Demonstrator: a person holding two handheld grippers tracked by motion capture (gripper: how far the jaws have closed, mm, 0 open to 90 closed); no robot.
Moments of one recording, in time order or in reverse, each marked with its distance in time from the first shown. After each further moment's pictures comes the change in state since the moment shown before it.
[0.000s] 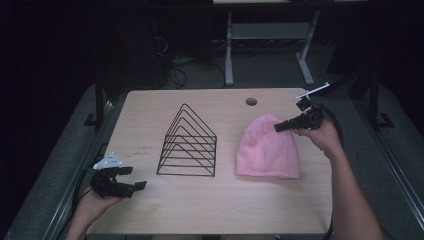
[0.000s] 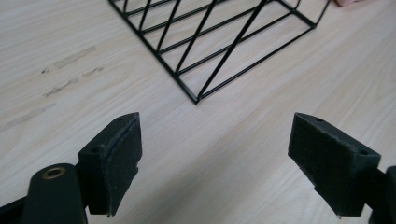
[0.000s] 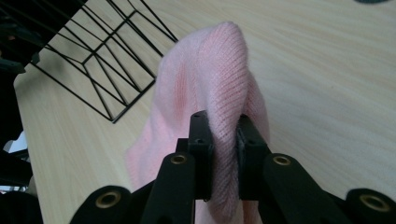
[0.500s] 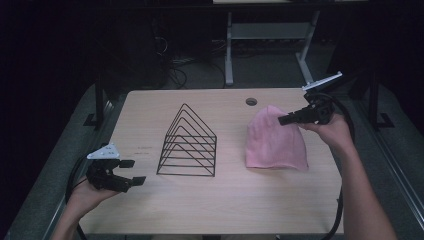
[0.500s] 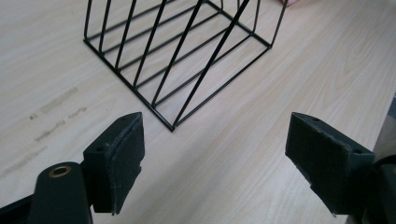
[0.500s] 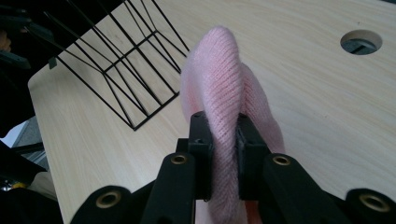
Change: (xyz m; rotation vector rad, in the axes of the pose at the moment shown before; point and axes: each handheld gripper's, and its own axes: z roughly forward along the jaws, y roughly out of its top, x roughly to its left) left arm -0.004 0.034 -0.024 -0.003 -0.094 0.064; right arm 0.035 0.013 -0.037 -0.050 -0.029 -0.076
